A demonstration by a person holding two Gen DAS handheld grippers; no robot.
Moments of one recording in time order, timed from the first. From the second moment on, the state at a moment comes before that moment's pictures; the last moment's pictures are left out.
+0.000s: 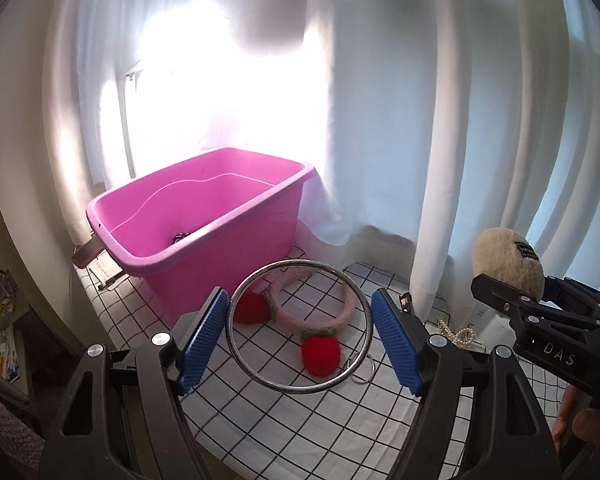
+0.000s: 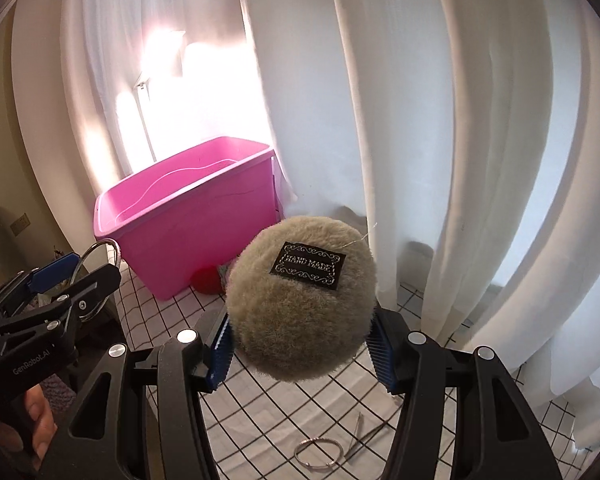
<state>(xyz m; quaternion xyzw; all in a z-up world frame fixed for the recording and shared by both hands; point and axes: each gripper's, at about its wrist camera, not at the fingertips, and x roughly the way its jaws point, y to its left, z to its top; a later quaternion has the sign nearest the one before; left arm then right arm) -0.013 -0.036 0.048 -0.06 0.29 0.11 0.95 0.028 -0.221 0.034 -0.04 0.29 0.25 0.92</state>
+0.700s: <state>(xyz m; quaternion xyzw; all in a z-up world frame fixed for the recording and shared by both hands) 0.108 0.169 0.056 -0.09 0.33 0.14 0.93 0.174 0.033 0.071 -0.07 0.32 0.33 0.88</state>
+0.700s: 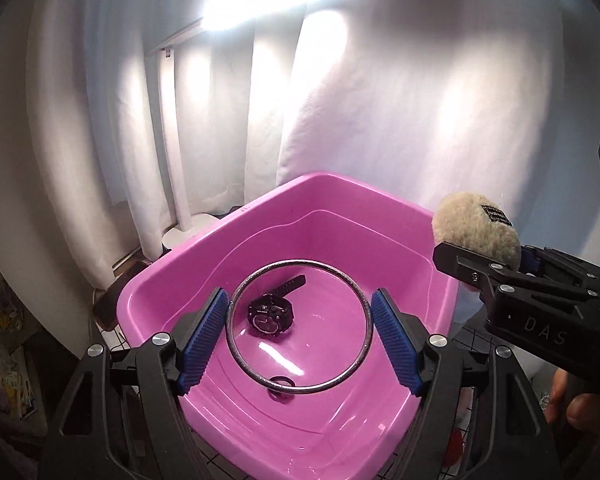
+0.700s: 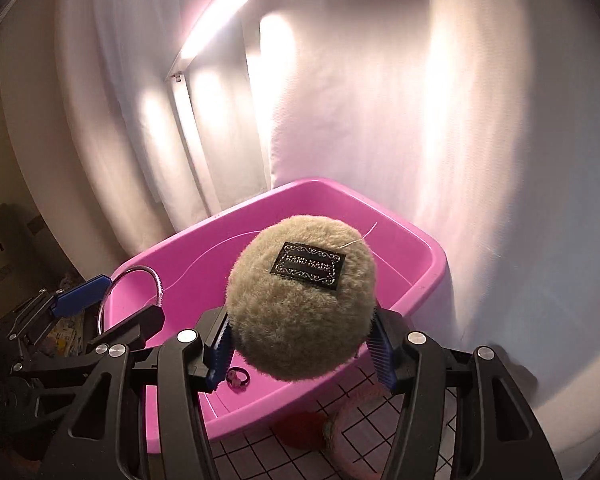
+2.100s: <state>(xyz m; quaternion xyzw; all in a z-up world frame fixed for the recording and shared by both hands) 0.198 0.244 -0.031 -0.18 0.56 0.15 0.79 0.332 0.142 -0.032 -0.13 0.58 0.25 0.76</state>
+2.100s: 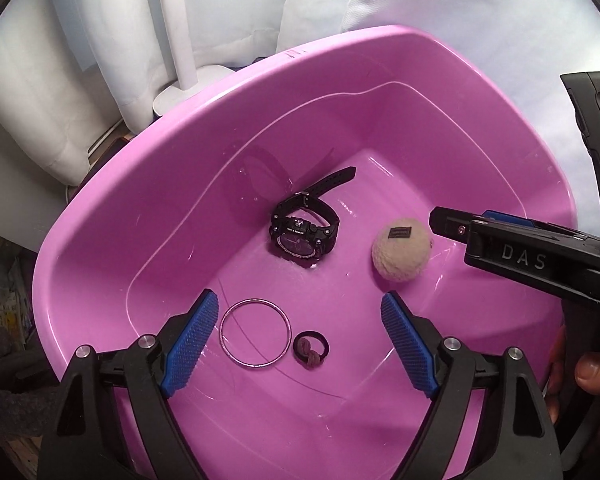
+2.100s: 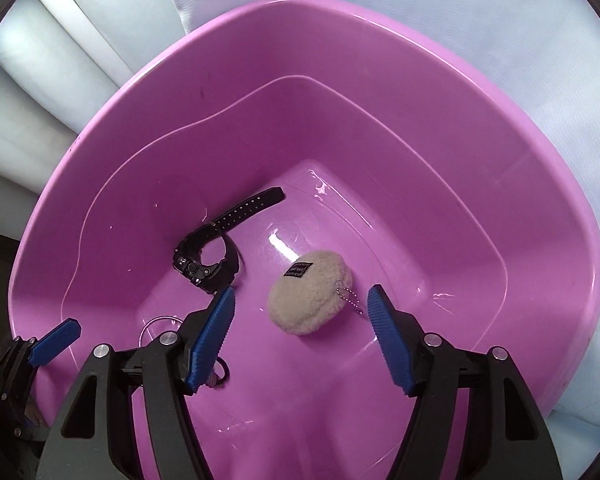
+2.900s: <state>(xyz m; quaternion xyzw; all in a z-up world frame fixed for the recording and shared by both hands) 0.192 0.242 -0.028 -0.17 0.54 0.15 0.81 0.324 0.138 -0.031 -0.13 0.57 0.25 0.77</state>
